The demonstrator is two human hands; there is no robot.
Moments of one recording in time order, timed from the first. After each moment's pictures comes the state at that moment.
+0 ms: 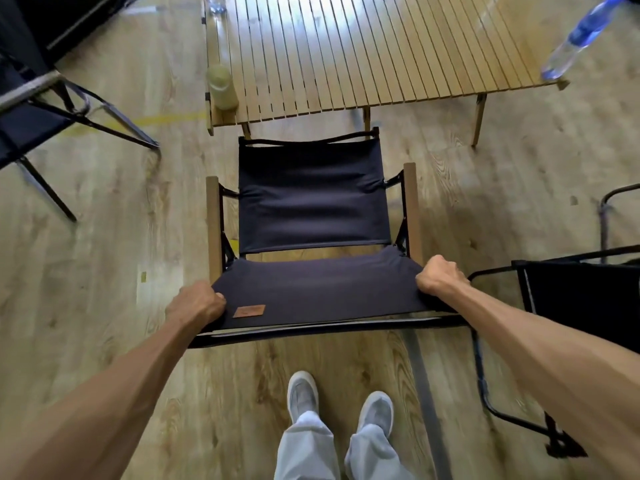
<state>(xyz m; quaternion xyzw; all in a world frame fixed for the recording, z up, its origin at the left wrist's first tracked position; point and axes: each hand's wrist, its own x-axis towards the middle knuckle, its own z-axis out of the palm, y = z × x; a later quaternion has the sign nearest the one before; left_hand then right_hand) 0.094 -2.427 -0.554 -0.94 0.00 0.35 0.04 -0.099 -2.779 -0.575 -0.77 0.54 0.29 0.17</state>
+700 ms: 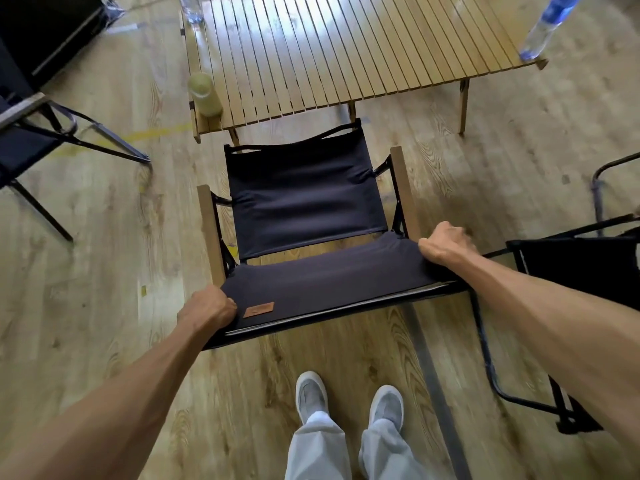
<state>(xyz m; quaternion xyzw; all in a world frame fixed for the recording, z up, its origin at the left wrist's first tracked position) 0.076 -2.445 -0.552 -0.93 0.04 0.36 0.07 -0.098 -2.805 -0.556 -0.79 0.55 0.20 0.18</state>
